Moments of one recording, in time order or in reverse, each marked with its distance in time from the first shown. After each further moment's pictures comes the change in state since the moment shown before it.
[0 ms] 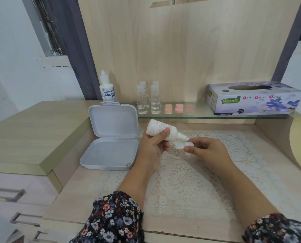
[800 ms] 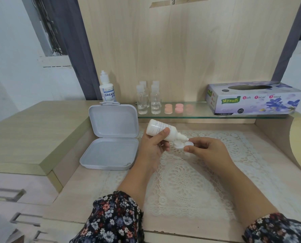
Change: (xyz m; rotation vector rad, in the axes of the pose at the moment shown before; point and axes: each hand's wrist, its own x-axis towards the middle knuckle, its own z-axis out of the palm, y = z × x) left_hand 0.000 0.000 0.000 -0.011 0.001 -0.008; right_hand 0.001 0.000 0.000 -0.002 -0.002 -0.010
